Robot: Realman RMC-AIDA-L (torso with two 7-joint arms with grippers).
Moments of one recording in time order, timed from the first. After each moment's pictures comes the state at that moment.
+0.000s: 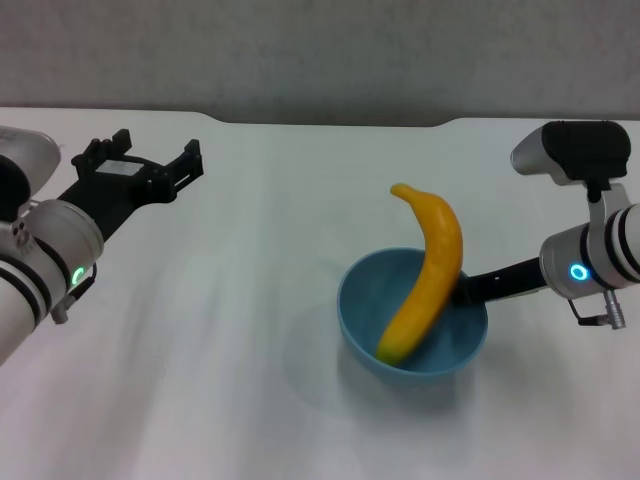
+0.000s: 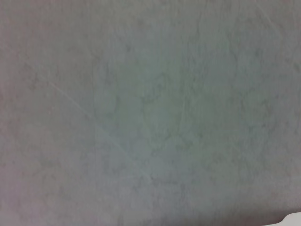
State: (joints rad) left arm -0.20 -2.03 -1.32 -1.19 0.02 -0.13 2.74; right arm 0.78 2.01 -1.34 -0.58 -2.29 -0.90 2.61
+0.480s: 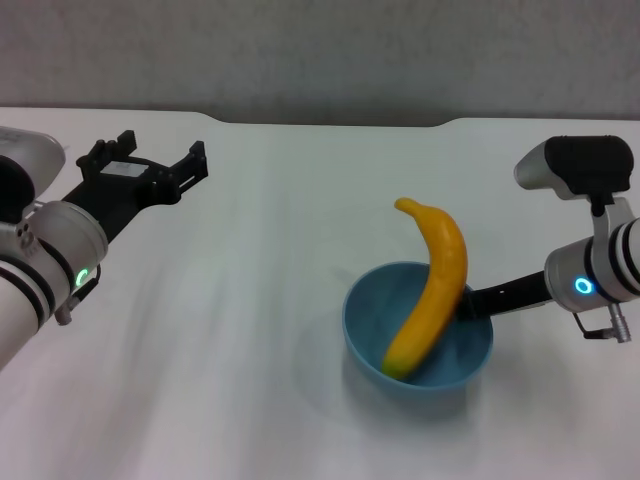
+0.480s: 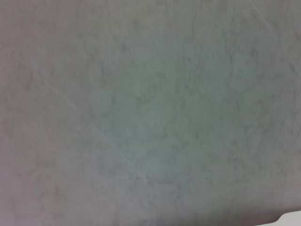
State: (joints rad) left arm -0.20 -2.03 -1.31 -1.19 0.02 -0.13 2.74; right arm 0.76 2.01 -1.35 -0.58 -2.29 -0.90 2.61
